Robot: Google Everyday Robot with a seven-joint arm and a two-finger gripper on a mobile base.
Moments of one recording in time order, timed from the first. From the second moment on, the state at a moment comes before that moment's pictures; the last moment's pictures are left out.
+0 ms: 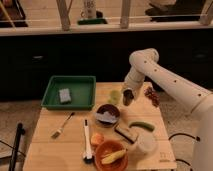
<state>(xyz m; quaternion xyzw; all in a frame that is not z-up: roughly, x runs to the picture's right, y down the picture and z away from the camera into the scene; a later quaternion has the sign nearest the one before) 0.137 0.026 0.799 -0.24 -0.21 -0.42 0.85</state>
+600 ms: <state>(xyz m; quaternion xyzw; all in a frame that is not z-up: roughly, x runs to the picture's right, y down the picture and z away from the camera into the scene) 0.102 -0.007 0.787 -0.23 -0.20 -0.48 0.82</state>
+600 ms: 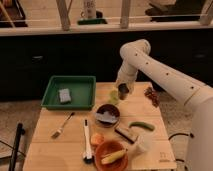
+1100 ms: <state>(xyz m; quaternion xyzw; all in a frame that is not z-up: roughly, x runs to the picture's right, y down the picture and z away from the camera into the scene) 0.087 -0.024 0.798 -0.24 -0.20 -0.51 0.80</state>
